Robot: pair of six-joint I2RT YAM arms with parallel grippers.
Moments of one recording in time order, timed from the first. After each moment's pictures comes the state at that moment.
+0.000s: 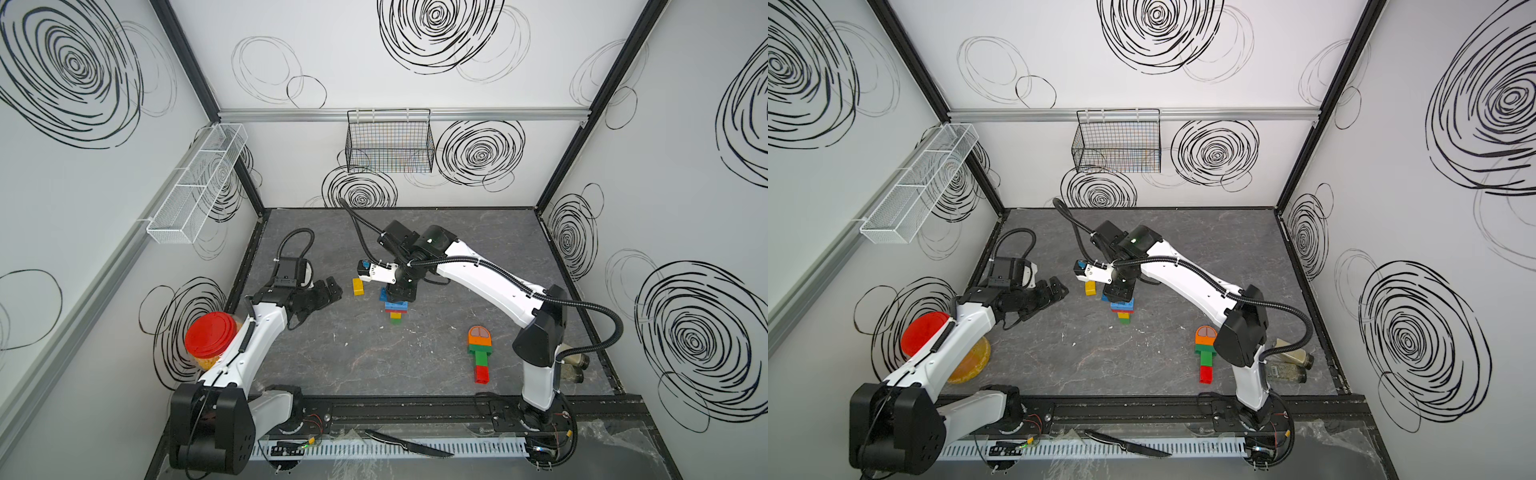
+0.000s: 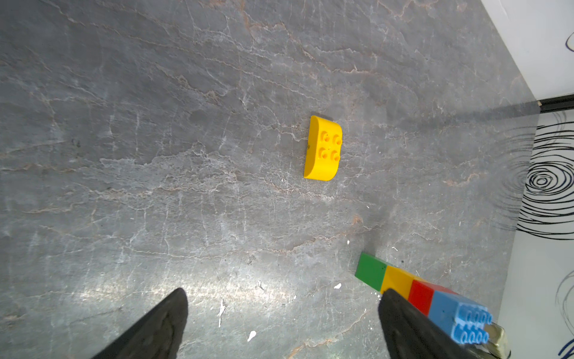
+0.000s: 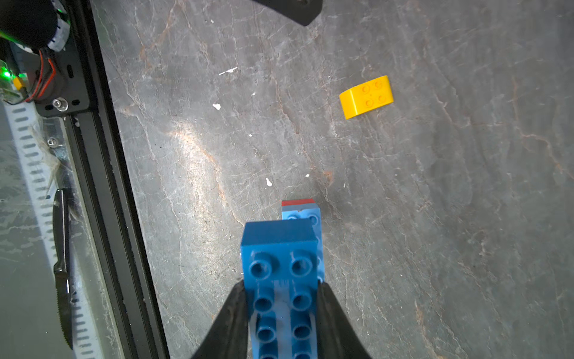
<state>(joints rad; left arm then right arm) -0.03 1.17 0.78 -0.64 0.30 -0.54 0.93 1.96 1.98 -1.29 -0.15 -0.53</state>
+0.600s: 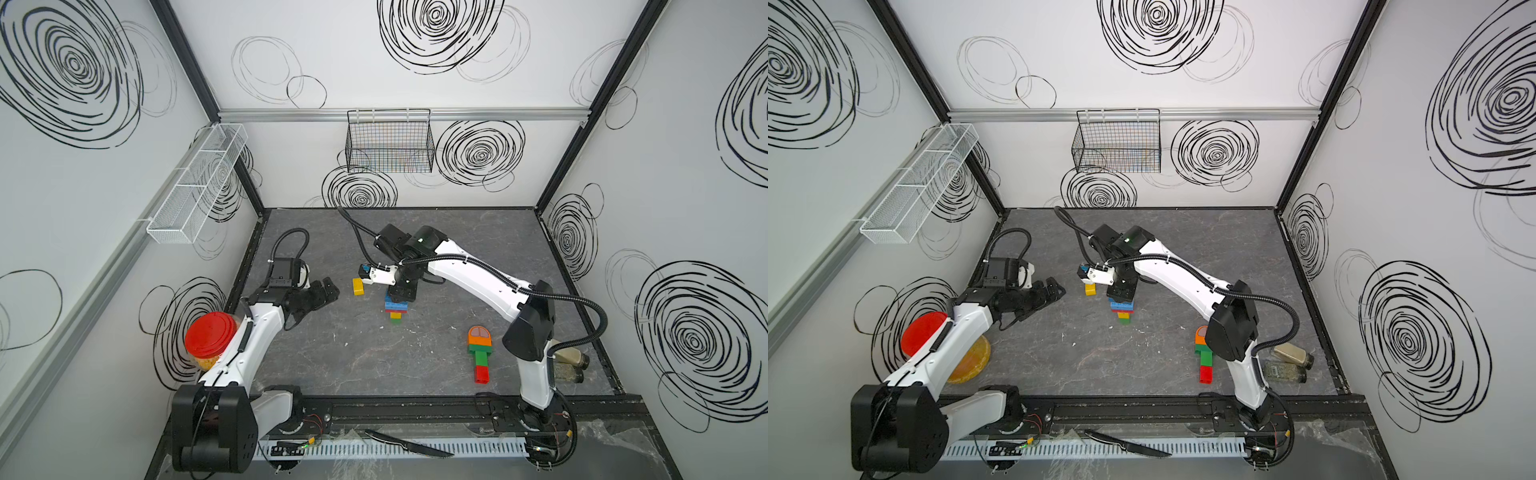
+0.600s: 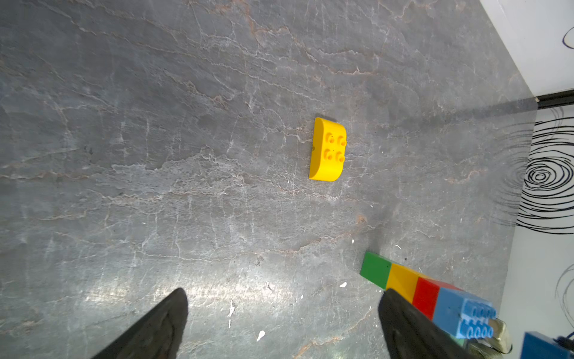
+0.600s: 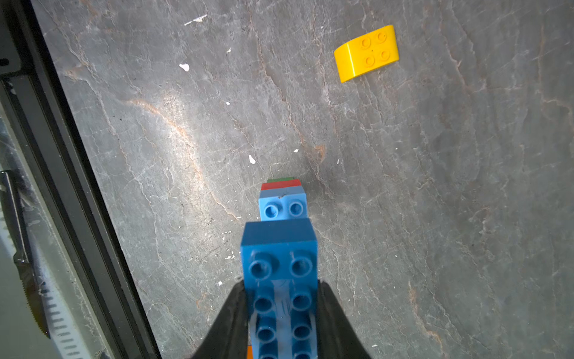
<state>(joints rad) 0.02 1.17 0.78 -0.65 0.34 -0.48 0.92 2.01 2.01 -1.33 -0.08 -0.54</state>
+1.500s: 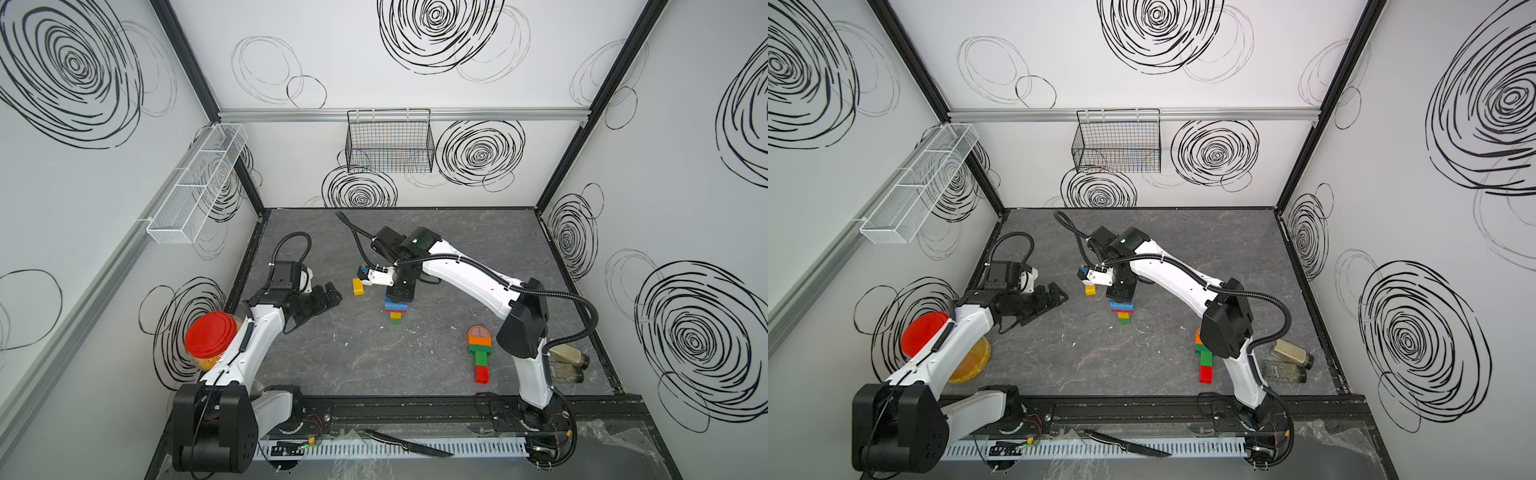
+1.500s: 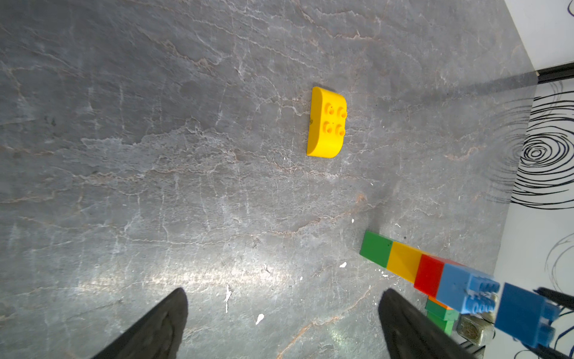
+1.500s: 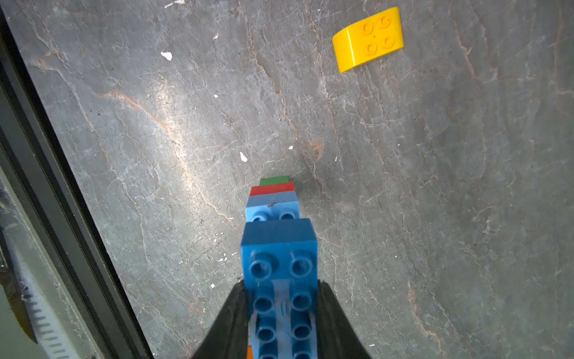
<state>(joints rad) 0.02 1.17 0.76 -0.67 0.39 -0.45 0.92 2.05 2.02 -1.33 -0.05 -0.54</state>
